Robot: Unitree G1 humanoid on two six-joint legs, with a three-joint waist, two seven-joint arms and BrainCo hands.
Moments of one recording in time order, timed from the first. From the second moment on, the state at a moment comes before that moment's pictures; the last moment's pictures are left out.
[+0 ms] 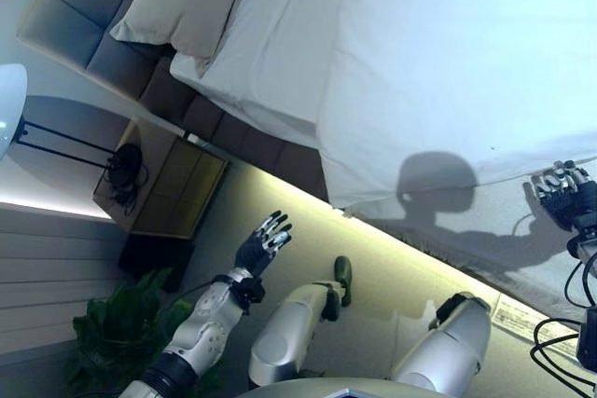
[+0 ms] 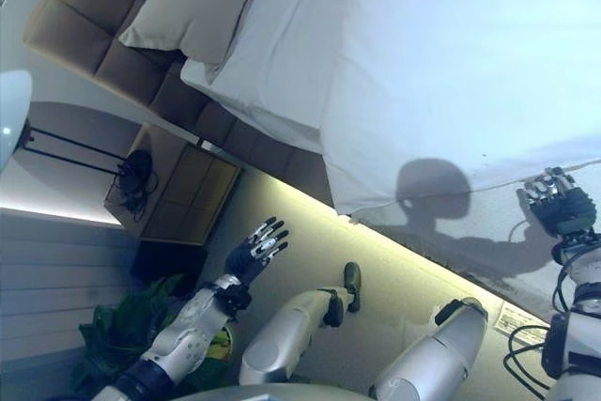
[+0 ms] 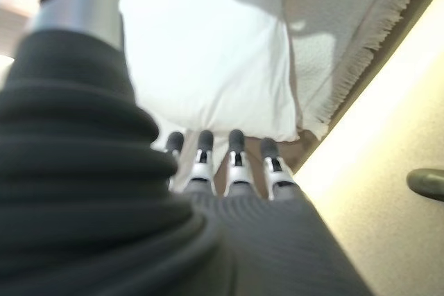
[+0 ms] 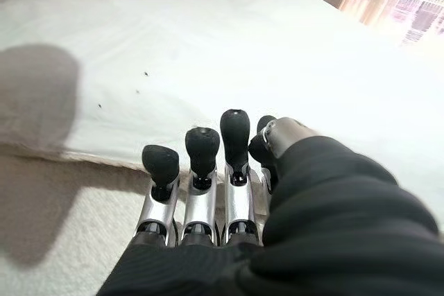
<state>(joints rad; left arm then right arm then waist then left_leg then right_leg) 0.00 0.39 -0.54 0.21 -0.92 -0.15 -0.07 -0.51 -0.88 -0.30 1.20 1.19 0.32 0.50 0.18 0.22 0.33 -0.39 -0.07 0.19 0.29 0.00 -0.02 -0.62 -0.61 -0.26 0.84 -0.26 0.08</state>
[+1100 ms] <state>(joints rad) -0.01 0.37 -0.59 0.22 -0.92 -0.16 -0.01 -0.54 -0.86 -0.26 1.22 1.21 0.37 0.32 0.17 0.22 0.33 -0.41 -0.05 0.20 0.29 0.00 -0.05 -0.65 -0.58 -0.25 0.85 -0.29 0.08</state>
